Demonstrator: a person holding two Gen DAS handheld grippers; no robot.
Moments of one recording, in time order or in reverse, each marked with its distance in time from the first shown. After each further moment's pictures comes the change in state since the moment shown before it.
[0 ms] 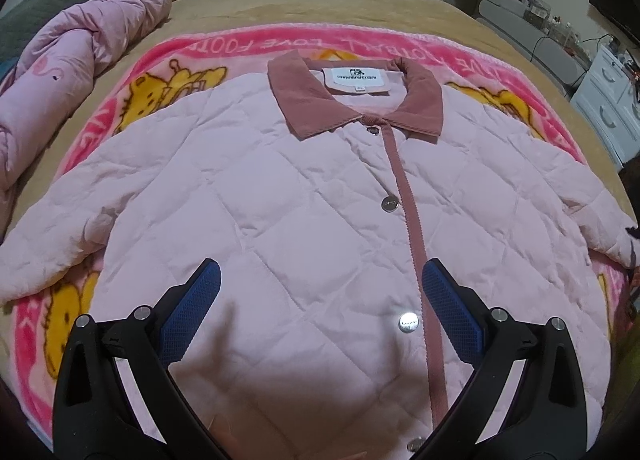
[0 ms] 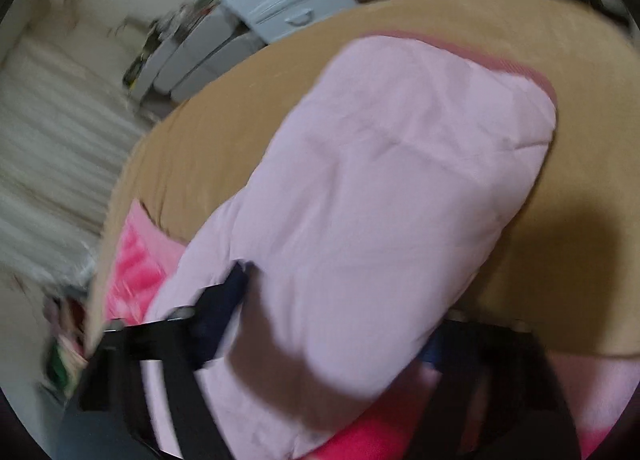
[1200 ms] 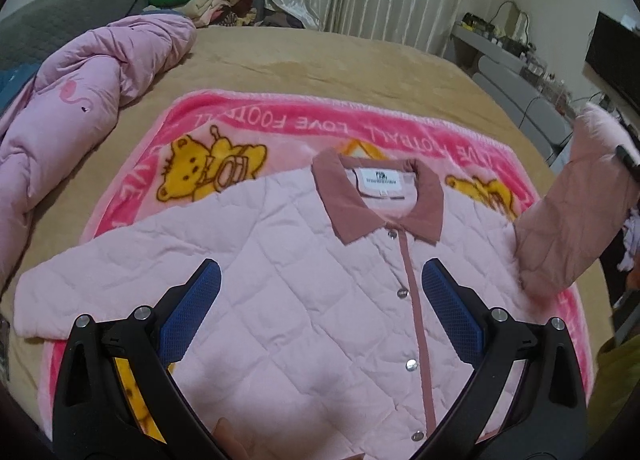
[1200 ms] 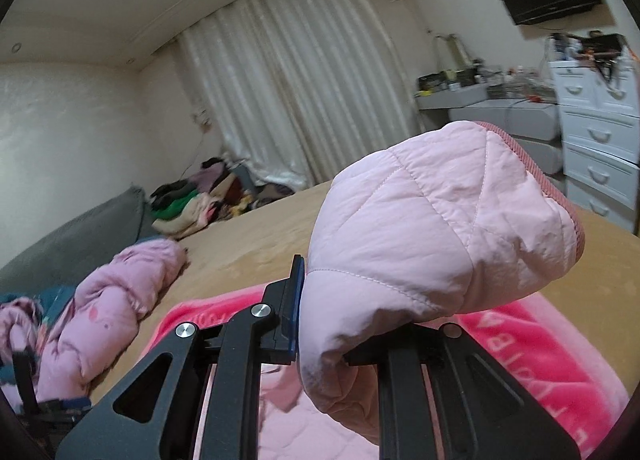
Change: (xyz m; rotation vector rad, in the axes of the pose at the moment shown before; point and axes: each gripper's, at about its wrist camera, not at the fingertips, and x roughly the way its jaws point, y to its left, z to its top) left arm -0.094 0.078 0.073 -0.083 -0.137 -0.068; right arm -0.172 0.345 -0.193 -0.919 -0.074 0.624
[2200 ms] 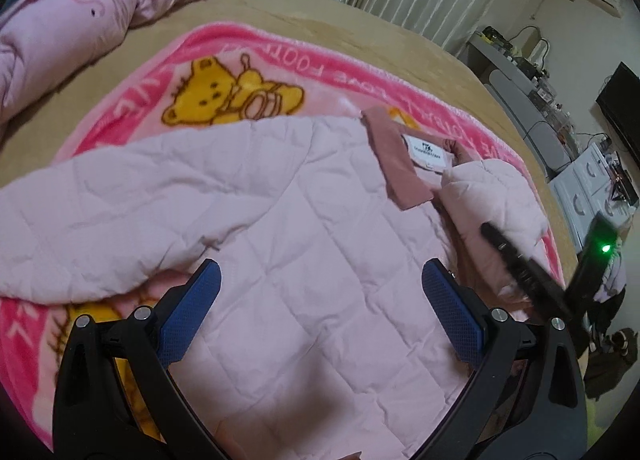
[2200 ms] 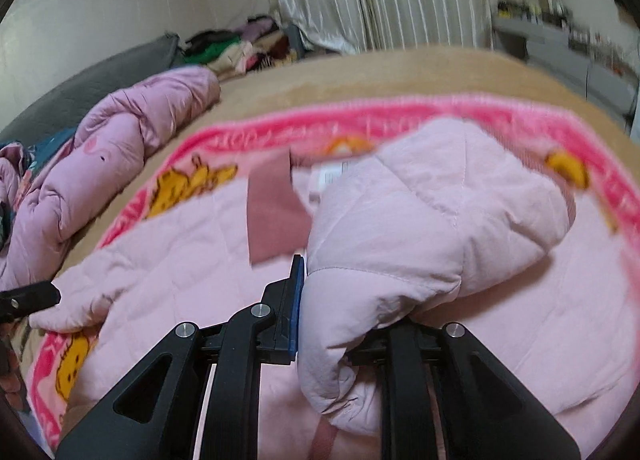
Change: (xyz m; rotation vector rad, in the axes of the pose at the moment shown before) left arm 0.064 0.093 -0.054 -0.182 0.086 -0.105; right arm 0.135 0.121 -0.233 -0.166 0.472 0.072
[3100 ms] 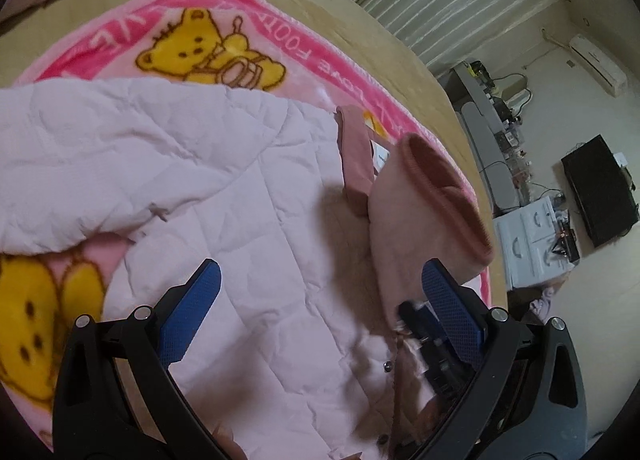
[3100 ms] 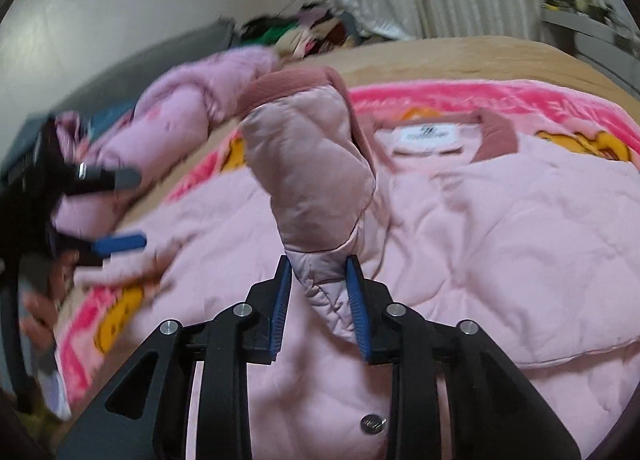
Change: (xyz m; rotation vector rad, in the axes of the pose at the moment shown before) left arm 0.014 0.016 0.006 -0.232 0.060 -0.241; right arm -0.035 0.055 -0.045 -0.135 0.057 0.169
